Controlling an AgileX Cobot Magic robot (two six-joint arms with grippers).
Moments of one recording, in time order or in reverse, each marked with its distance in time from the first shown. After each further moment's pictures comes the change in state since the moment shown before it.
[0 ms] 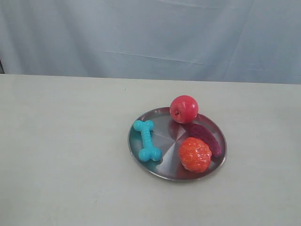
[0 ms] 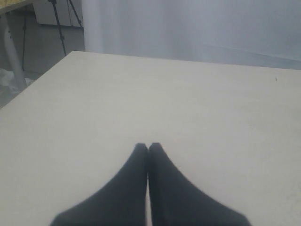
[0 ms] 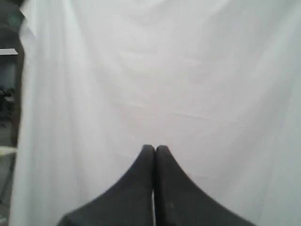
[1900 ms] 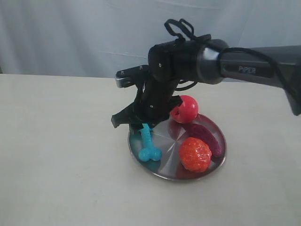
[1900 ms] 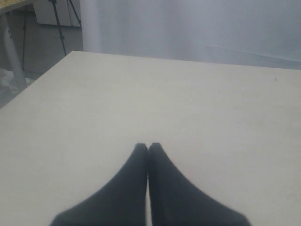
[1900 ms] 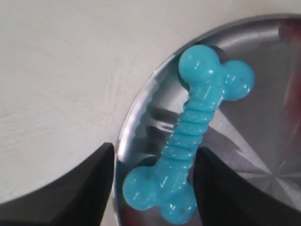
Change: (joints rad) left arm 0.000 0.000 0.000 0.000 0.000 0.000; right arm 0.518 1.483 -0.861 1.506 0.979 -1.447
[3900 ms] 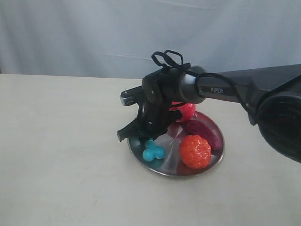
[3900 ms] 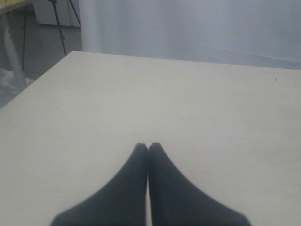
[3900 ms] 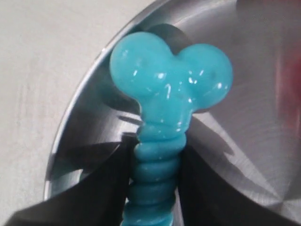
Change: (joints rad) left arm 0.000 0.000 0.000 0.000 0.000 0.000; right arm -0.006 0.156 -0.035 -0.122 -0.084 0.119
